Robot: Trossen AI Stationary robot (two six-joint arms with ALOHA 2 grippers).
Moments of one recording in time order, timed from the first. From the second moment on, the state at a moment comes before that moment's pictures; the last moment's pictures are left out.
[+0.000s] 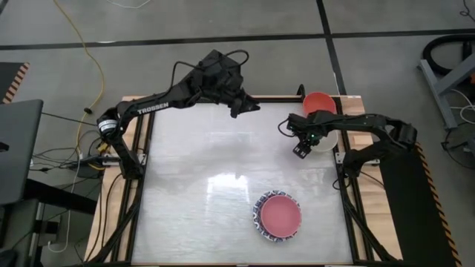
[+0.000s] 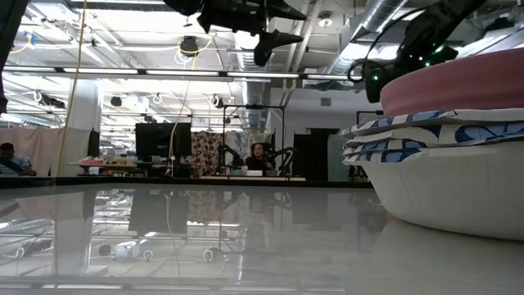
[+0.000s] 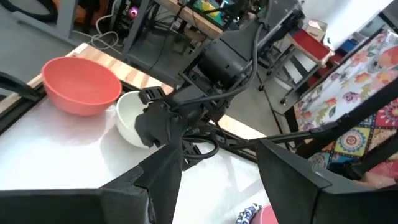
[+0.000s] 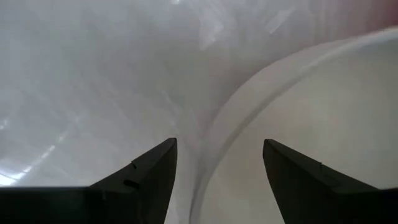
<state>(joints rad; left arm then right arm) 0.48 1.72 1.55 0.00 0.60 -0.45 -0.50 1.34 0.77 -0.99 0.13 0.26</state>
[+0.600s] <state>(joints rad) 0.54 1.72 1.55 0.00 0.56 -0.47 -0.51 1.34 0.76 -0.97 0.18 0.27</state>
